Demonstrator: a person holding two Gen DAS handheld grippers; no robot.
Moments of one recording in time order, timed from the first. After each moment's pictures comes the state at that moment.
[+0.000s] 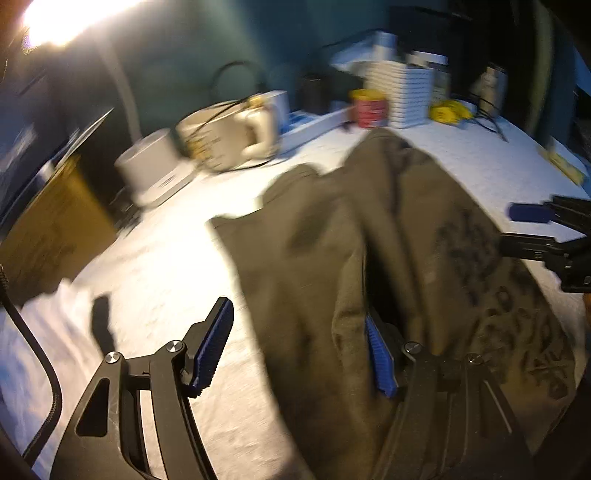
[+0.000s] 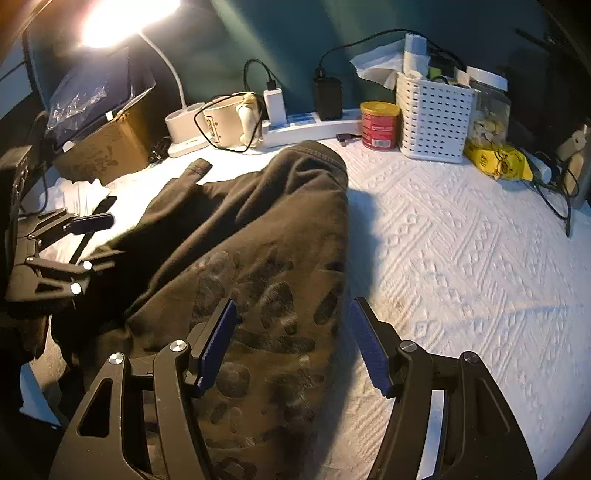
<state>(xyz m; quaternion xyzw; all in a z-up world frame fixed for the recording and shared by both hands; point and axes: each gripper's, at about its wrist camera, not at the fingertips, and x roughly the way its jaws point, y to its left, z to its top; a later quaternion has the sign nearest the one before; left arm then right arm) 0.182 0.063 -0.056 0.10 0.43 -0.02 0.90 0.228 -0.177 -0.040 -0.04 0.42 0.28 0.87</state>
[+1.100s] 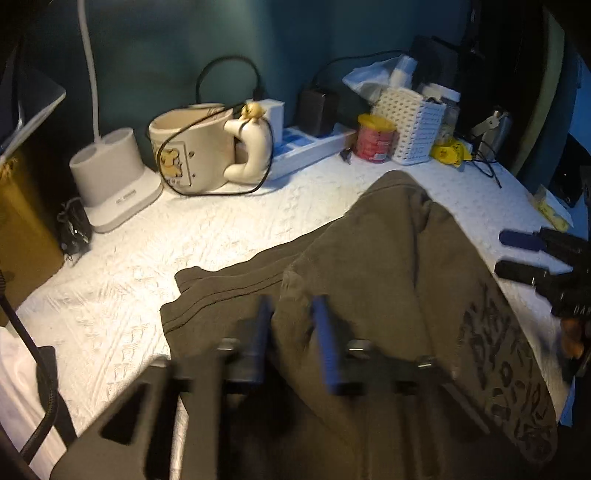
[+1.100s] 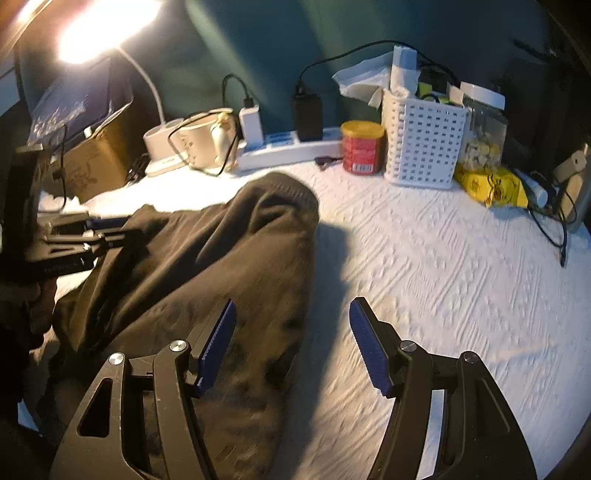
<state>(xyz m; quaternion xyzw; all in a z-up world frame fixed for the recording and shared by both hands) 0.257 0.084 -0.074 0.02 0.41 -0.10 0.90 0.281 -0.179 -0.034 -0.05 0.38 0.27 0.88</state>
